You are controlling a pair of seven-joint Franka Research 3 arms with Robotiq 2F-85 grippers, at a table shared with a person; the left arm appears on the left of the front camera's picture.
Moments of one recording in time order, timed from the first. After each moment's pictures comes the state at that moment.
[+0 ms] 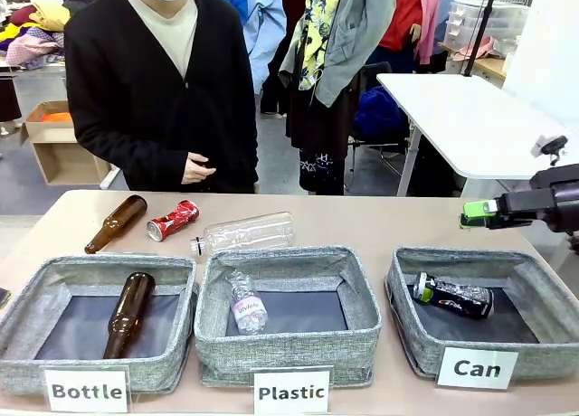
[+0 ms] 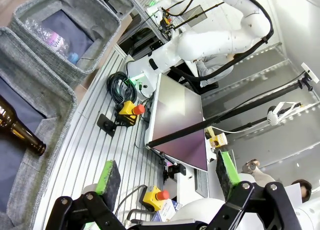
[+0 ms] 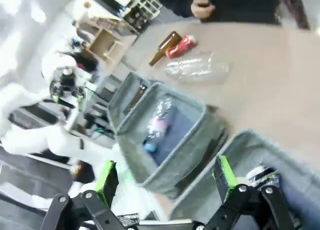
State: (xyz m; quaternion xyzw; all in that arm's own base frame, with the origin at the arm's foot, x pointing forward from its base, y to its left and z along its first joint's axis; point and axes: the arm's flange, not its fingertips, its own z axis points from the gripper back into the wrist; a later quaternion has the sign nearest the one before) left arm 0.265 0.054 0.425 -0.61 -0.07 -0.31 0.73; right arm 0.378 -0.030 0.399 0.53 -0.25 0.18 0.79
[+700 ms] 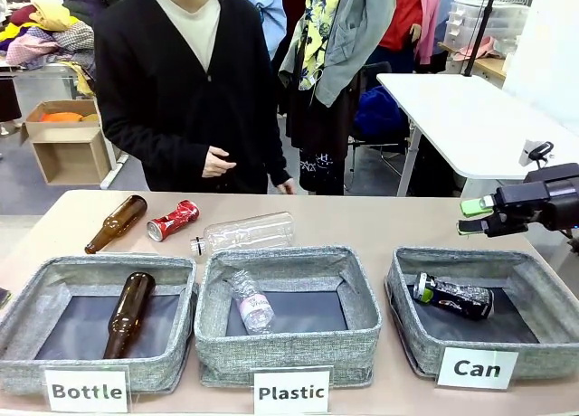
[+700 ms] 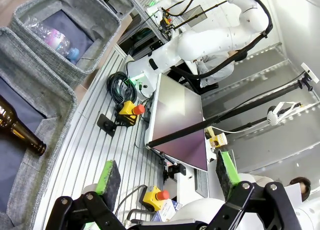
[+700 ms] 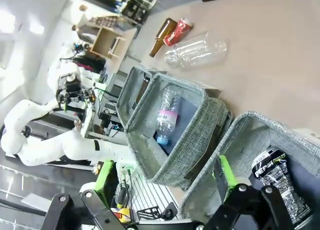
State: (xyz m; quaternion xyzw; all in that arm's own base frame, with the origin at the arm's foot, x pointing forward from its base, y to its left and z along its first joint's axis) left arm 0.265 0.054 0.425 -0.61 -0.07 -0.31 0.73; right arm 0.390 -0.033 0.395 0.54 -0.19 0.14 0.81
